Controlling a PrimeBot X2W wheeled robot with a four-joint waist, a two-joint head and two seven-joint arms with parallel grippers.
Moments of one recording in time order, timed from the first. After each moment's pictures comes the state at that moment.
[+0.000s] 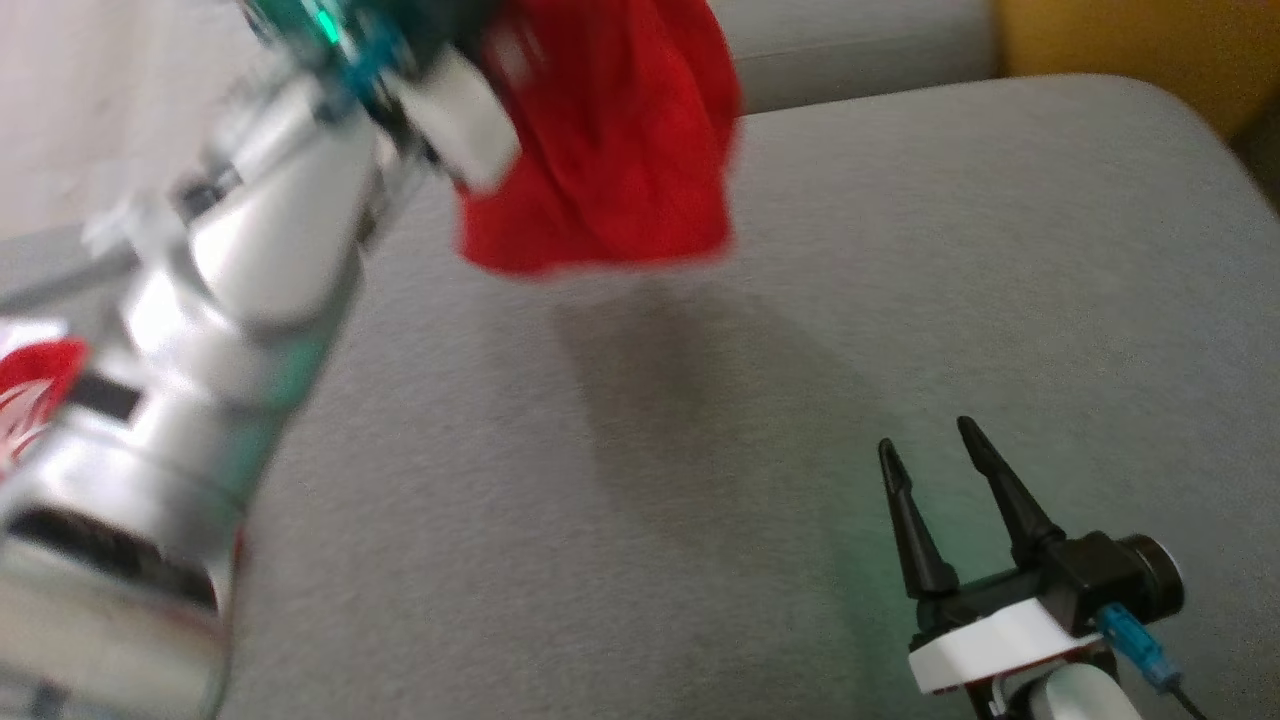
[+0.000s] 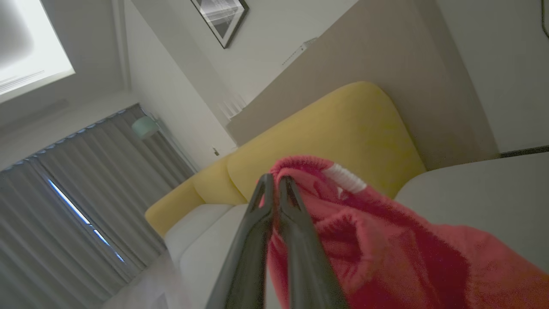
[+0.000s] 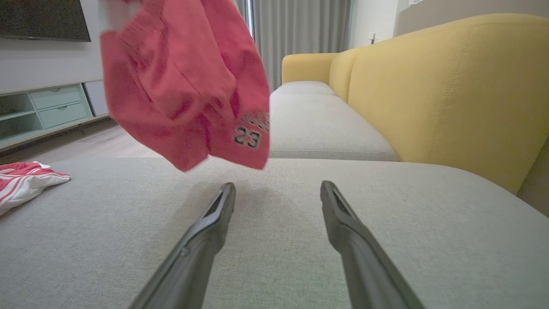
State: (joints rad) left arm -1.12 0.20 -0.76 0.73 -0.19 -0.13 -0.20; right arm 0.04 -0.06 0.18 0.15 0.04 0.12 -0.26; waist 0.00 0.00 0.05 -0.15
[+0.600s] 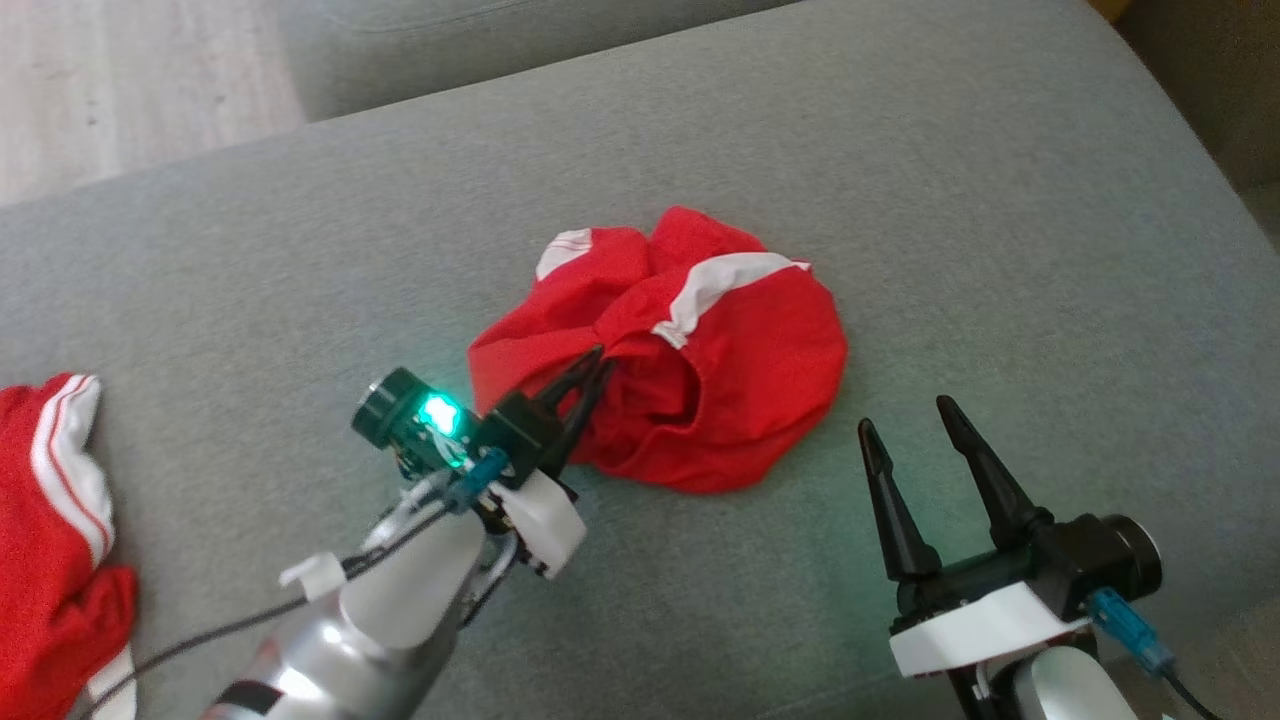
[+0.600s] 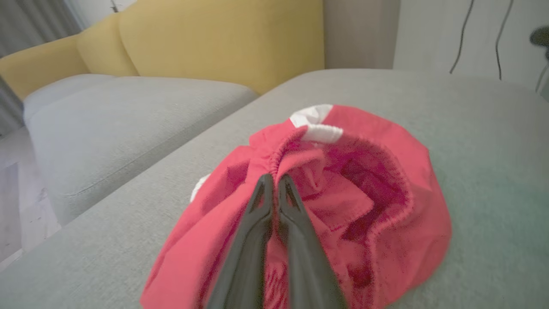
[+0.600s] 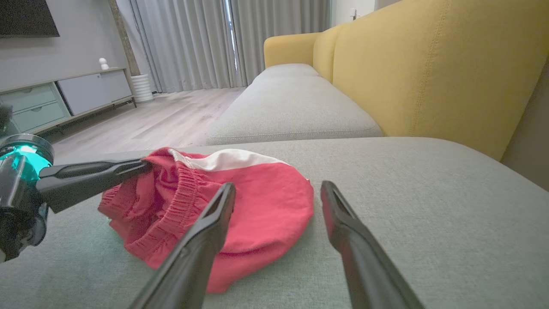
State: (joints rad) left arm -0.62 0.13 -0.86 0.75 -0.29 -0.03 -0.25; right arm 0.01 -0.05 0.21 0.14 0.08 0.12 -0.26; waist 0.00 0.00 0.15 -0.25
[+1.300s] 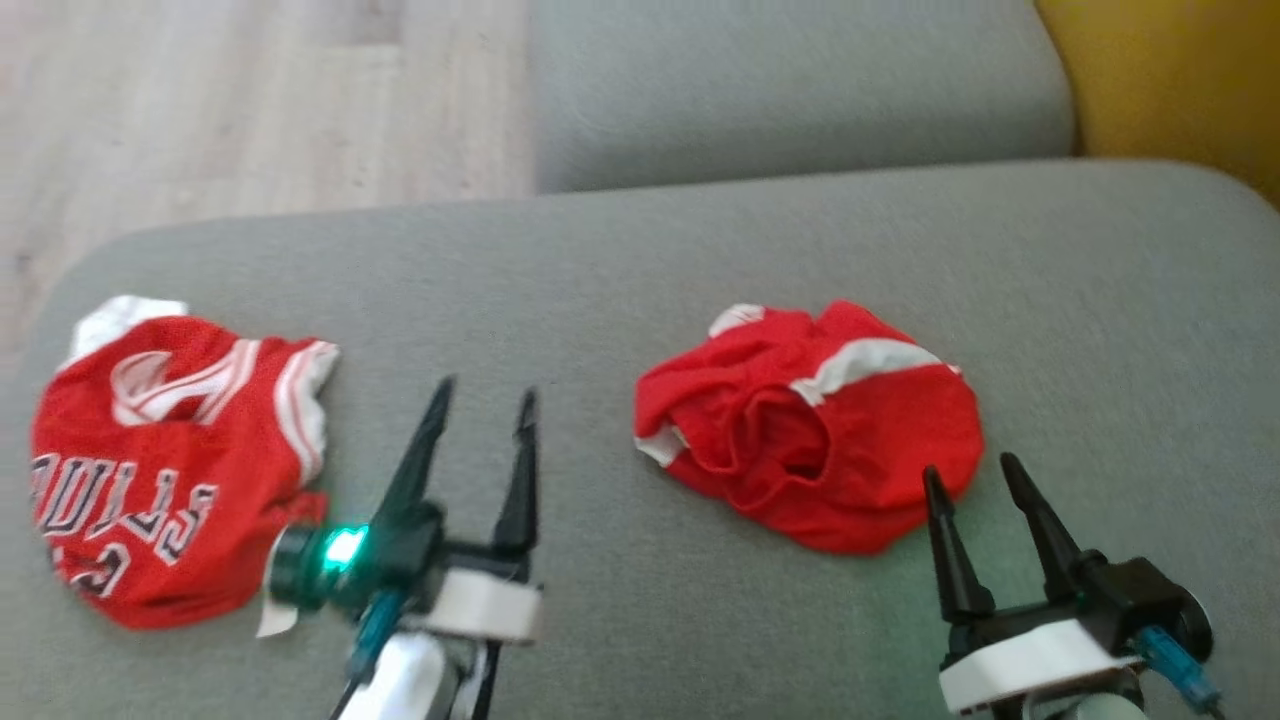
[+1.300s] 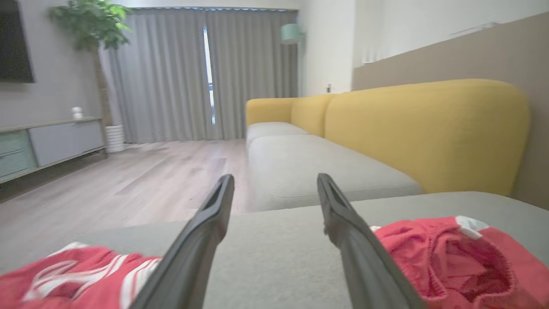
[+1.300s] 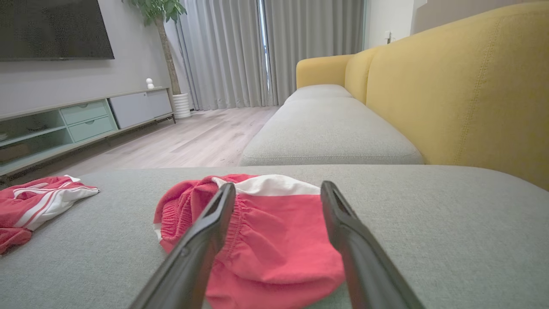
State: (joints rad) left arm -0.17 0.12 -0.46 0.23 -0.24 0.20 -0.25; right arm 0.08 -0.05 0.10 0.19 0.10 0.12 -0.26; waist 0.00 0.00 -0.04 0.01
